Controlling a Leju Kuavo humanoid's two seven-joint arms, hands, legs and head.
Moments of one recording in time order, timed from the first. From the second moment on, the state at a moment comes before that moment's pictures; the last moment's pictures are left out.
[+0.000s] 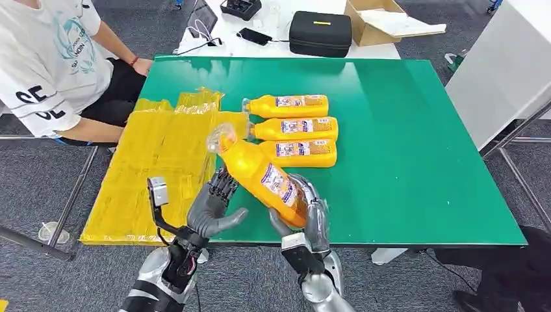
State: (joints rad) left arm -0.20 -0.24 -0.32 -1.04 0.38 -0.51 -0.45; right arm -0.10 0.19 0.43 -1.15 0.32 -0.64 -0.70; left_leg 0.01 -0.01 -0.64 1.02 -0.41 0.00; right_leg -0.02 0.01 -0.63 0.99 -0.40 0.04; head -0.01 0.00
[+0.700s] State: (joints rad) left arm -0.24 -0.23 -0.34 -0.96 0.38 -0.39 -0.47; right arm -0.18 0.27 0.60 -0.90 0.38 -0.67 -0.69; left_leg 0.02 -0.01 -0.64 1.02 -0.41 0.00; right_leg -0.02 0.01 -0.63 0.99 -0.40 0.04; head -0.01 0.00
